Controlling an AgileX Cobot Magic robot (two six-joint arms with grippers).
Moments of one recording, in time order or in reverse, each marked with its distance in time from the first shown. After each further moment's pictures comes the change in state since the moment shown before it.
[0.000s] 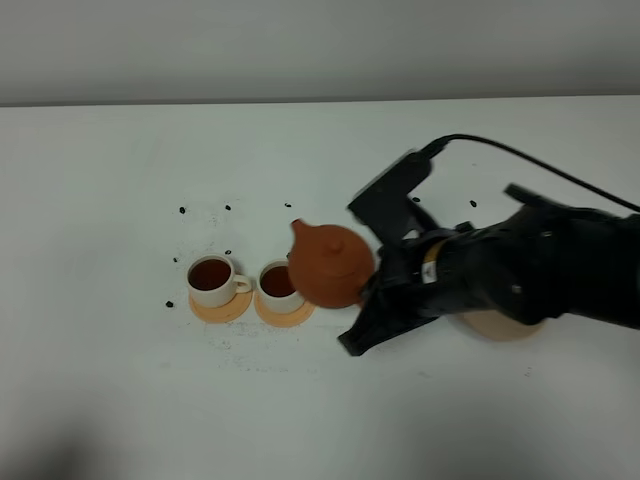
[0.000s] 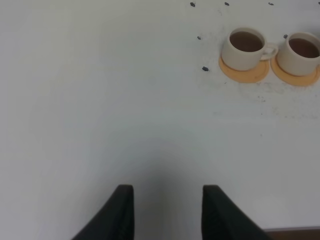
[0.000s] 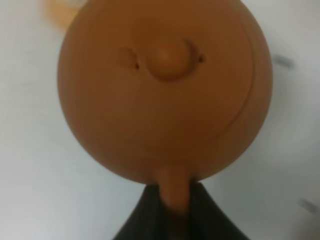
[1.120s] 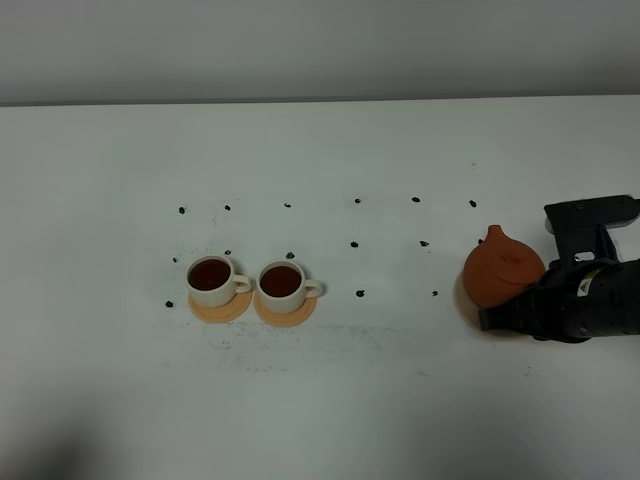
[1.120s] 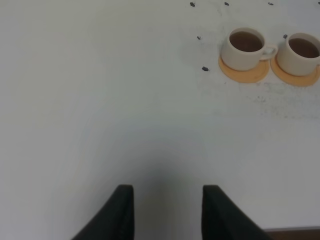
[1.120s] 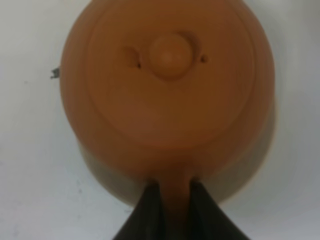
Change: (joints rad) left arm 0.000 0.000 0.000 0.000 0.000 0.000; right arm -0.379 -0.023 0.273 0.023 -0.146 0.154
